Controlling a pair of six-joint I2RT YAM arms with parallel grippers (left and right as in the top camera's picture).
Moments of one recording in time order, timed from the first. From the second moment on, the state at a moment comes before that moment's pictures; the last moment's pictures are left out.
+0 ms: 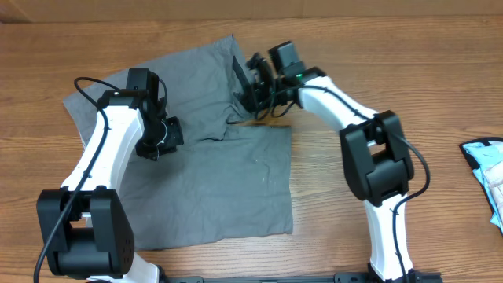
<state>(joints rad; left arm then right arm) -0.01 1.74 1.28 -1.03 0.12 -0.28 0.38 2.31 1.74 -0.46 -0.61 0.15</state>
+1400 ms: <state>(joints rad) -0.01 1.74 1.28 -1.00 0.12 -0.28 0.41 2.29 1.80 -0.65 -0.40 0.02</state>
